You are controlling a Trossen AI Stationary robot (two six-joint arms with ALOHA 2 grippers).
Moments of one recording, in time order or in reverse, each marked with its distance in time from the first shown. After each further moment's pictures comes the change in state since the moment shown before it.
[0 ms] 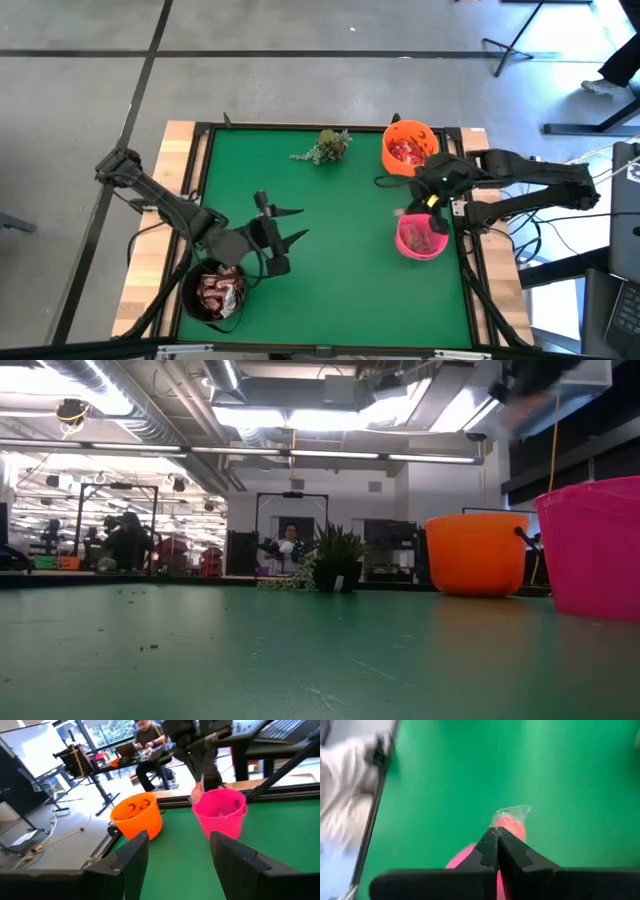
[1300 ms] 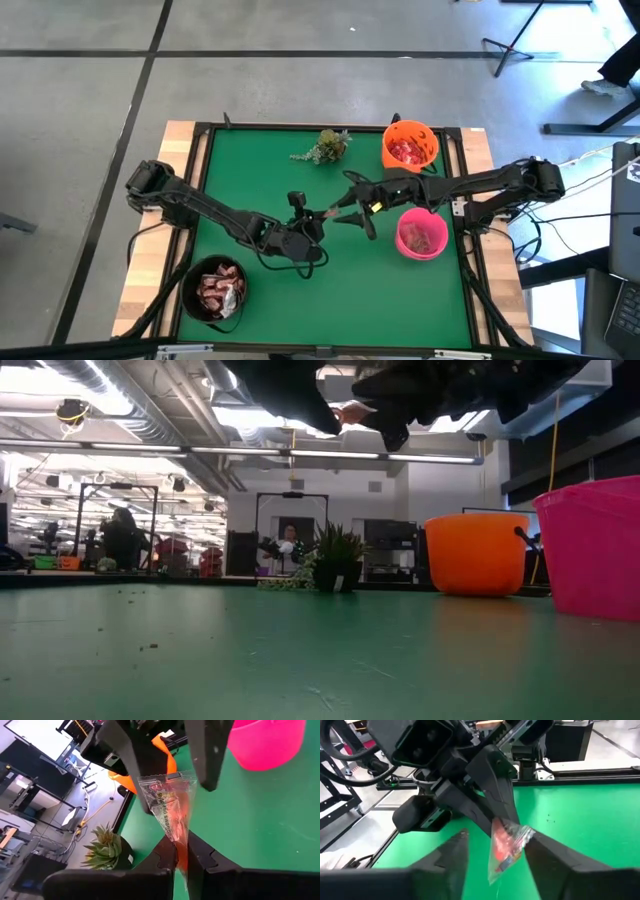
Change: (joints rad) left arm 0.195 0.310 -0.002 0.009 0.045 0.114; right arm 0.000 0.400 -0.346 1.402 -0.043 0.075
